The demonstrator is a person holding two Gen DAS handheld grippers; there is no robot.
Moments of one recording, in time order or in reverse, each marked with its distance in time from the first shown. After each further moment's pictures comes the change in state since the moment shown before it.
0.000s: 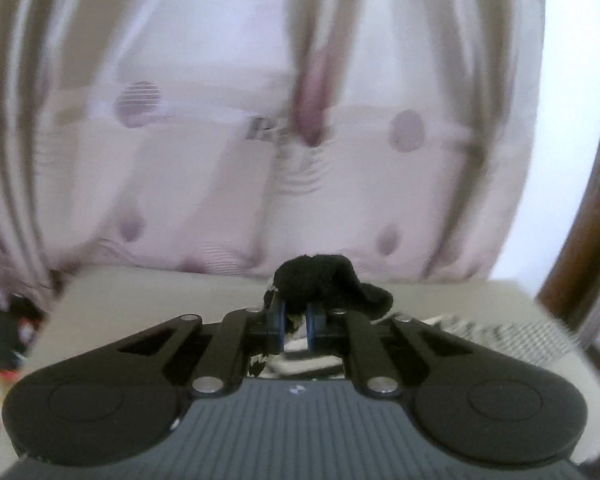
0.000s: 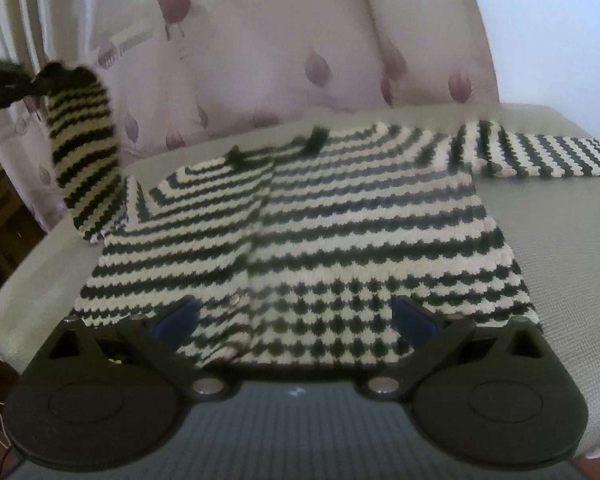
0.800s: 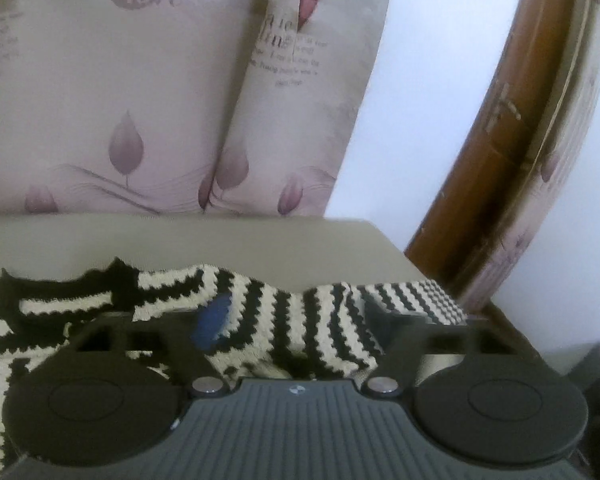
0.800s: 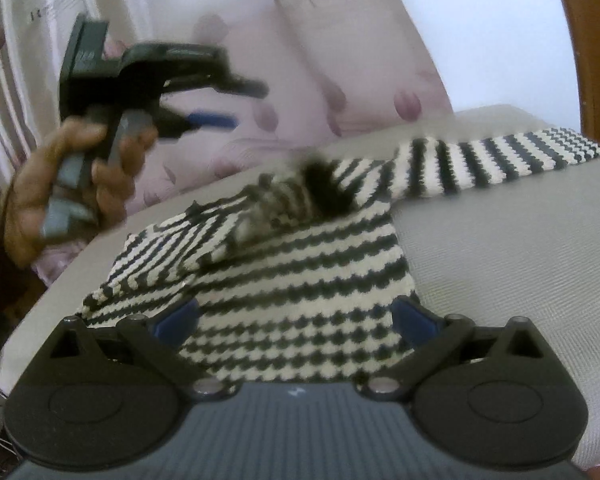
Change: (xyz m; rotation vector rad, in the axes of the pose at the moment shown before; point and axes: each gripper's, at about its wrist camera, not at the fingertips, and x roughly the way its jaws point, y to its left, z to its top) left arm 0.180 -0.258 -0.093 0.035 0.121 -0.356; right arm -0.024 -0.103 0.012 0.122 -0.110 0.048
